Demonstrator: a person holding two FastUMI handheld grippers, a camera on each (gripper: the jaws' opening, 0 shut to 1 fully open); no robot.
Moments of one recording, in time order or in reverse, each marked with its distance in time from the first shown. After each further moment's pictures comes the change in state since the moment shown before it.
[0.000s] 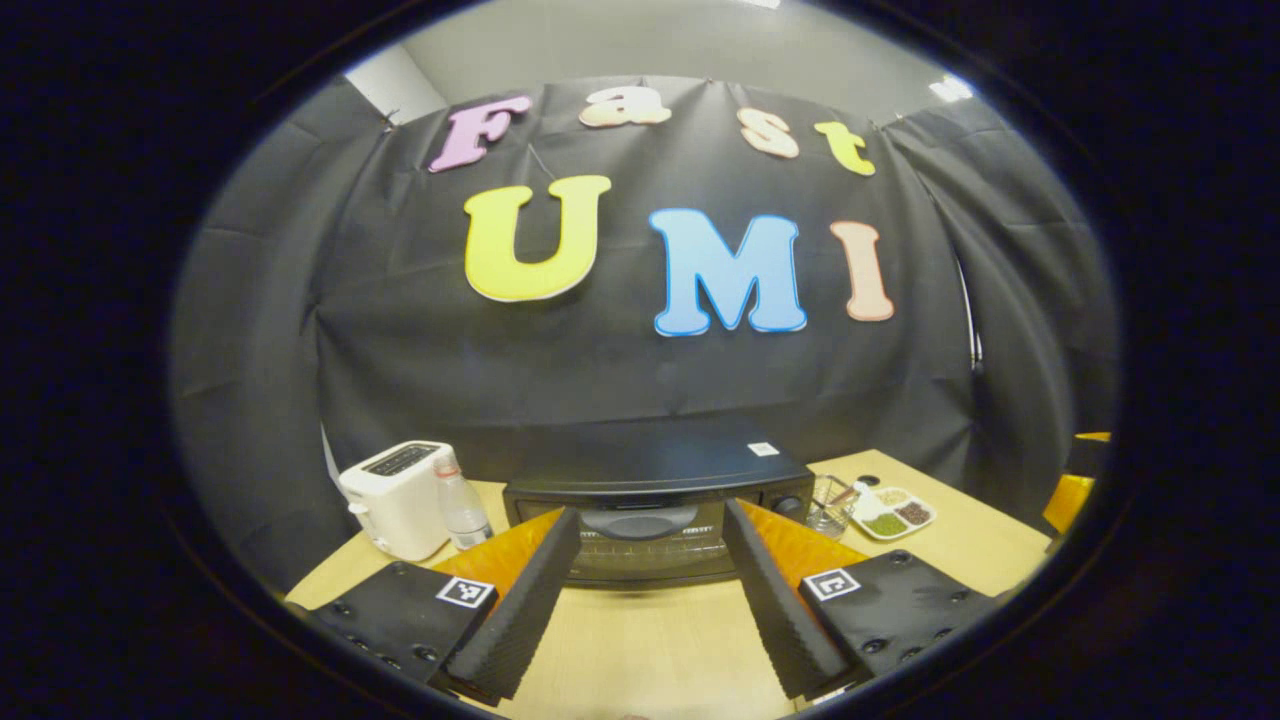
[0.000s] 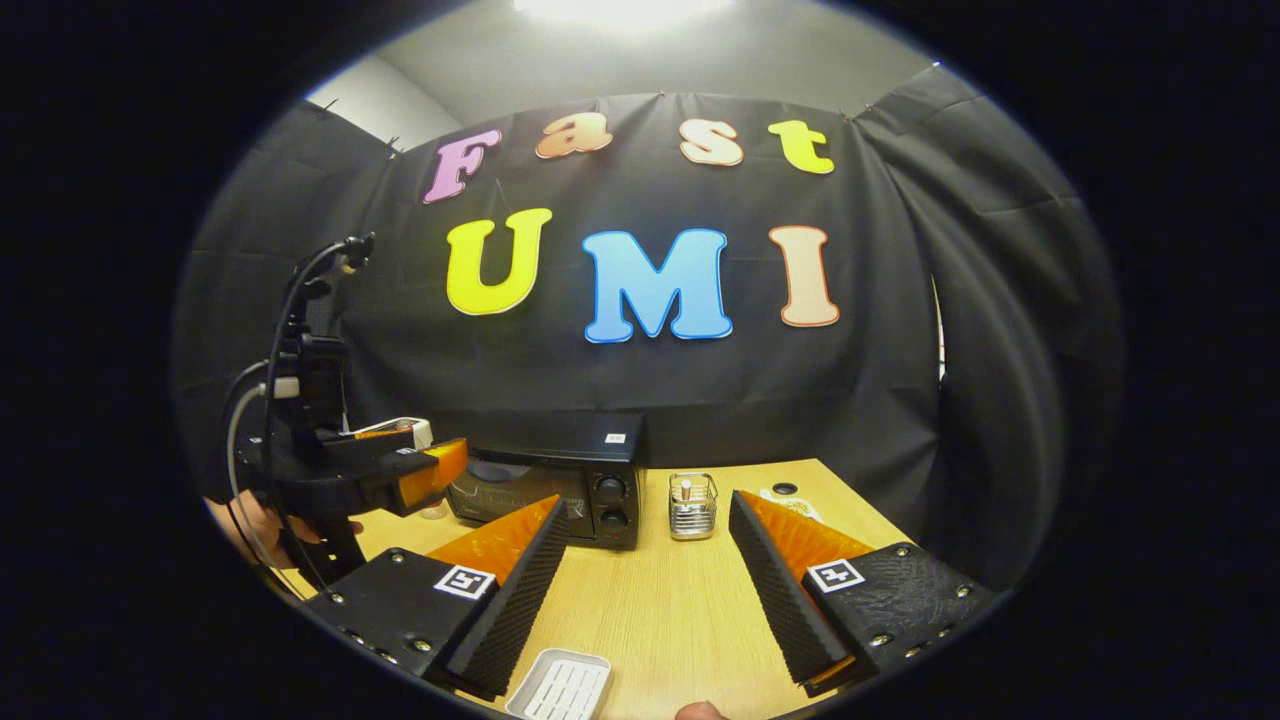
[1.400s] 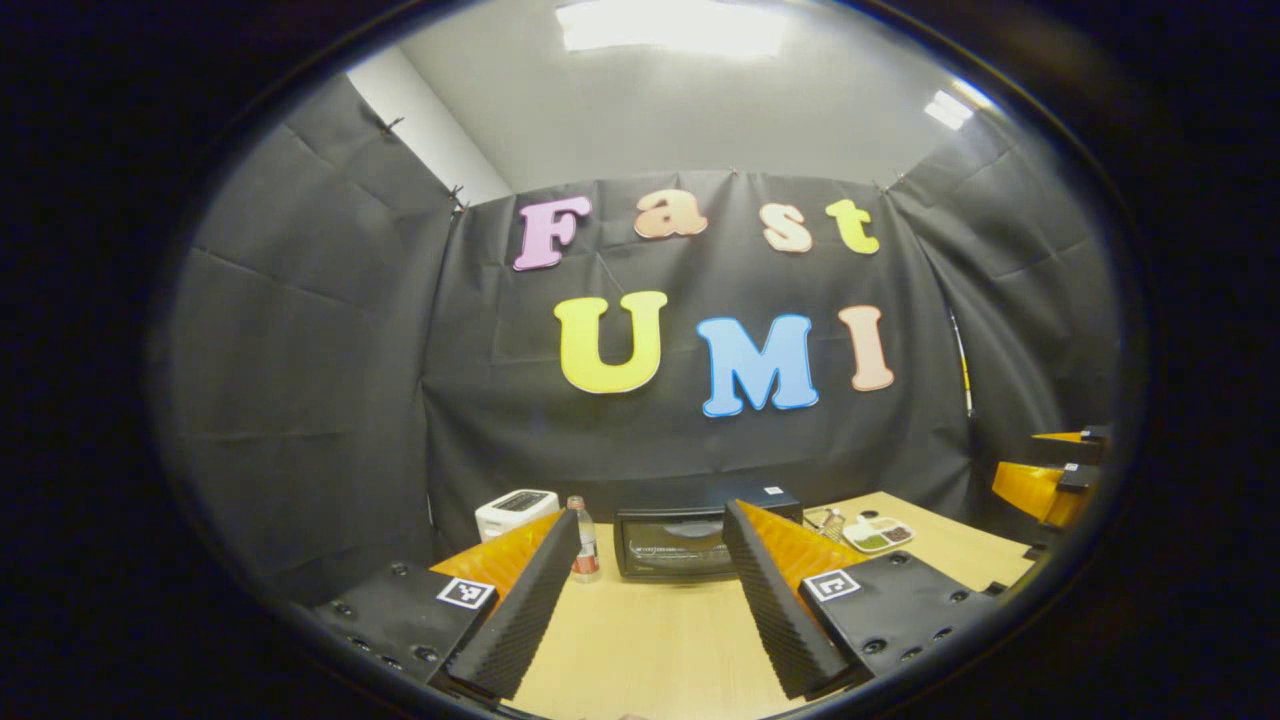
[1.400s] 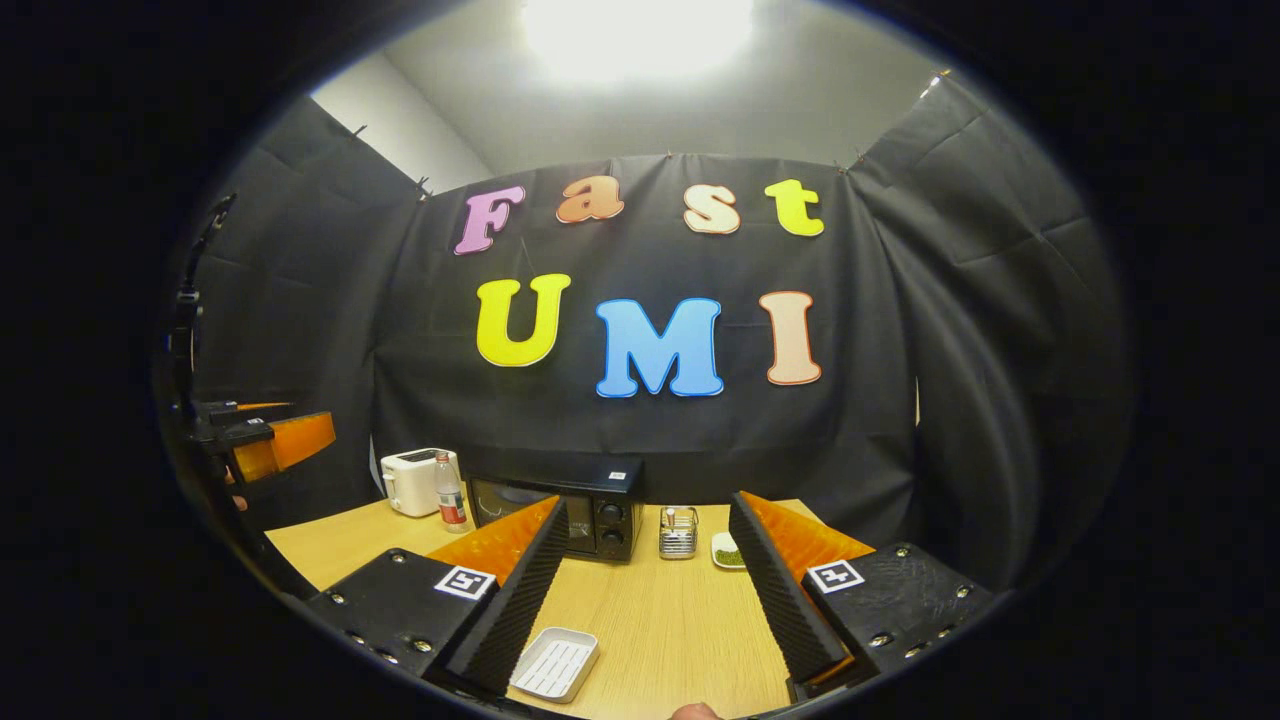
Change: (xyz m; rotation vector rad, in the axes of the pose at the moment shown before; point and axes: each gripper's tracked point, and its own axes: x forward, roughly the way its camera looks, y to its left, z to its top) left arm -0.245 0.040 0.059 0.027 -0.197 0.126; right arm -0.111 -0.014 0.041 -0.014 -0.138 0.012
